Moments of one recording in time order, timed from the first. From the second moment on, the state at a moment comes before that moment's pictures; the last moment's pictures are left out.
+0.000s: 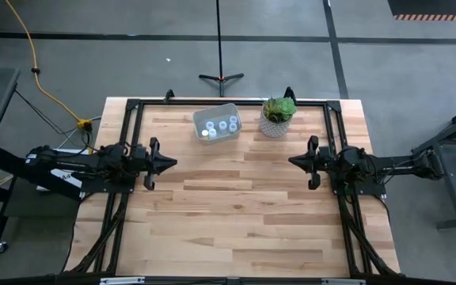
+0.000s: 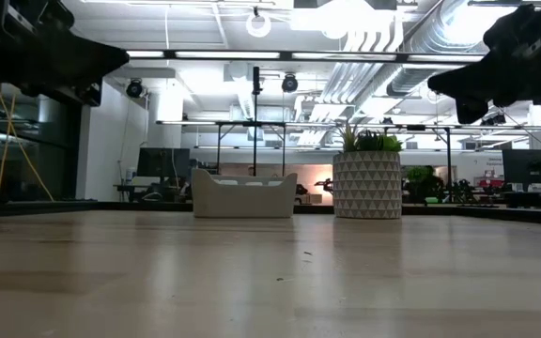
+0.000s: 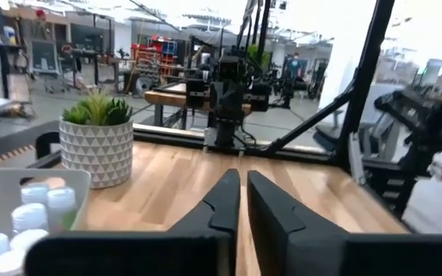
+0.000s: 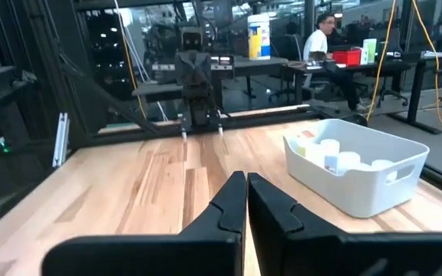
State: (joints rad) left arm -0.06 0.18 0.02 0.26 -0.10 -0.10; right arm -0.01 0.23 0.01 0.24 0.08 0.11
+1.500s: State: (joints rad) left arm -0.06 0.18 0.02 0.00 -0.09 -0.14; right arm -0.01 0.23 0.01 0.22 0.08 0.10
